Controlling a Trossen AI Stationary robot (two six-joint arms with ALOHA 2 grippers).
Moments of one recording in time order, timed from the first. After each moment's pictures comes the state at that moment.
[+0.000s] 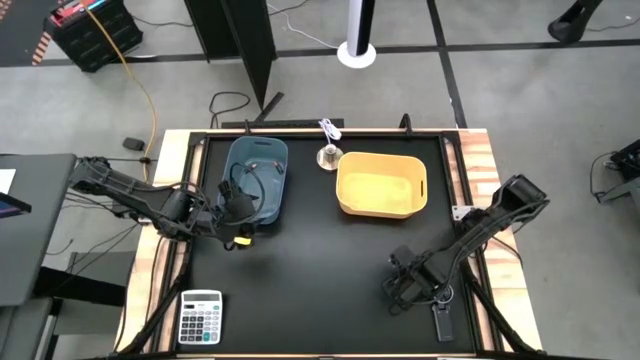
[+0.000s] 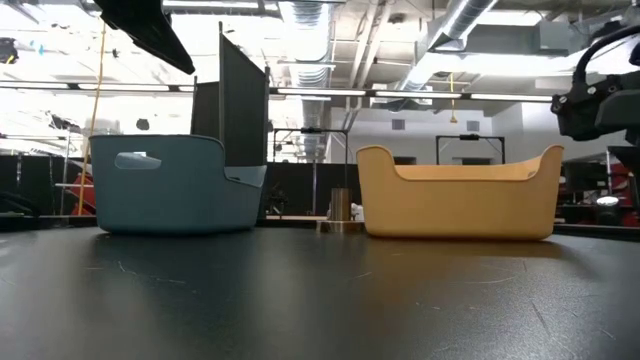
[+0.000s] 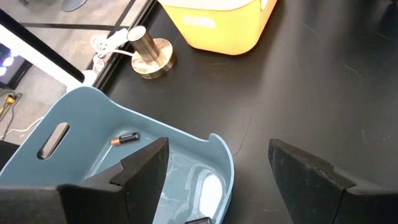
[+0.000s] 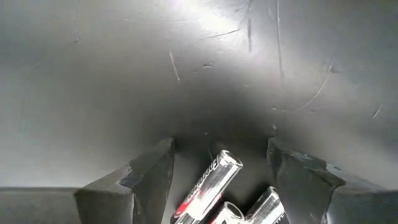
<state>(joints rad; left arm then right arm) -0.35 1.06 0.96 -0.80 -0.70 -0.36 0.69 1.64 0.87 -0.72 0.21 1.68</state>
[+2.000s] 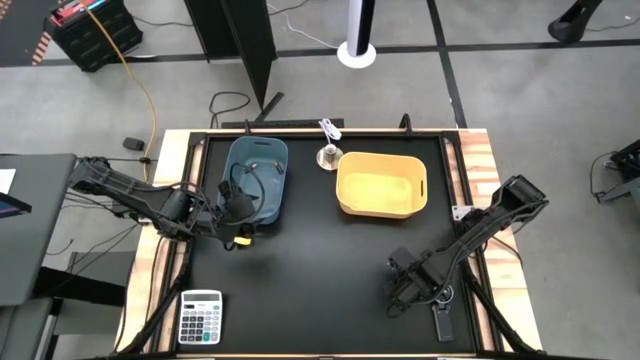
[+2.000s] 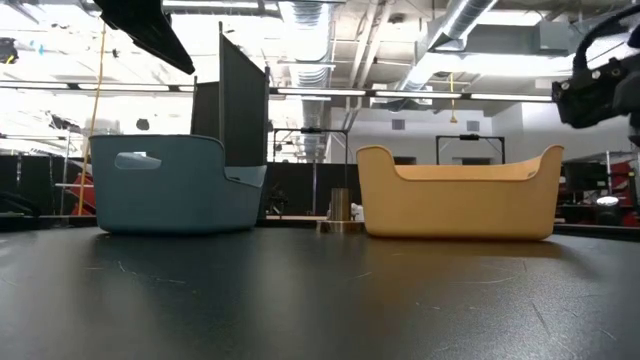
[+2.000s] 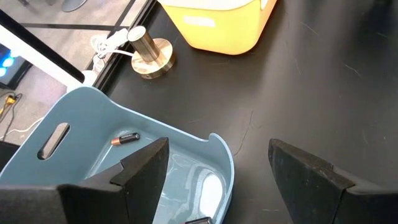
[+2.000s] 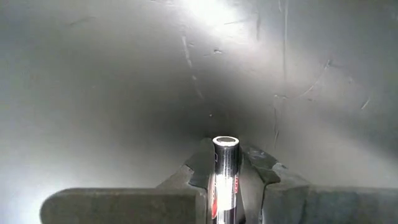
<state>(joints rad) -0.35 1.06 0.96 -0.80 -0.70 -0.36 0.68 1.65 0.94 -0.84 0.18 1.60</state>
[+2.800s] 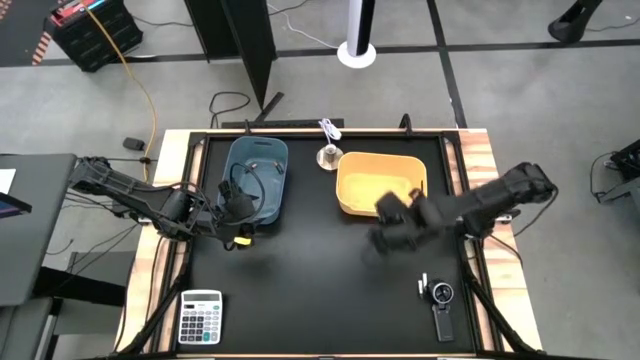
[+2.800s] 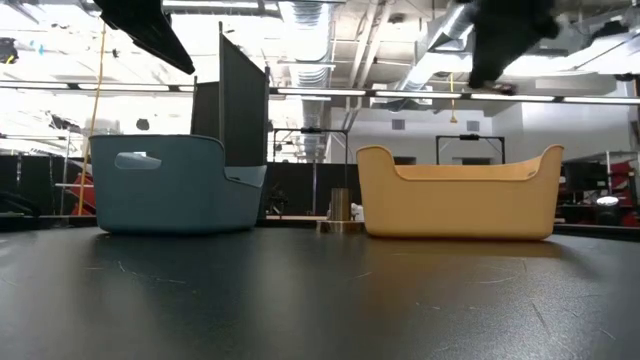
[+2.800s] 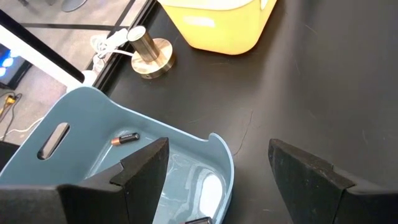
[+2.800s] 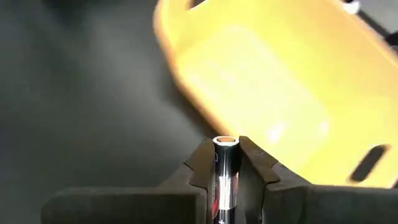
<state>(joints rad) -0.35 1.06 0.96 -0.80 -0.70 -0.36 0.33 1.50 1.34 -1.27 0.61 1.08</state>
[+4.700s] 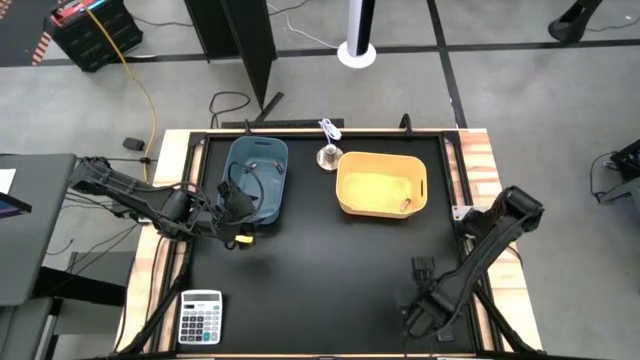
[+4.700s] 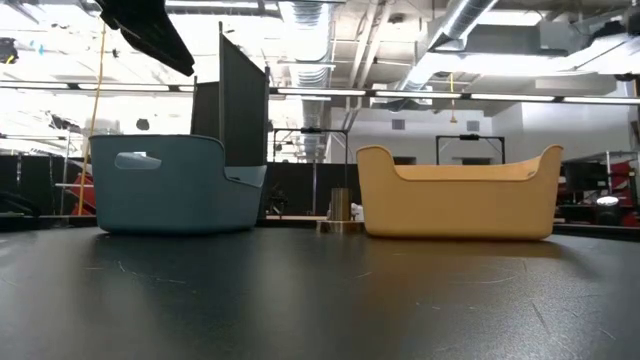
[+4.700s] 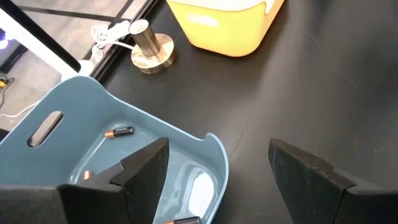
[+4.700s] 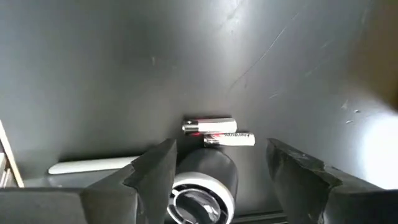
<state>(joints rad) -0.35 1.06 0.96 -0.79 -0.70 -0.44 0.83 1.74 1.34 -1.31 0.08 0.78</state>
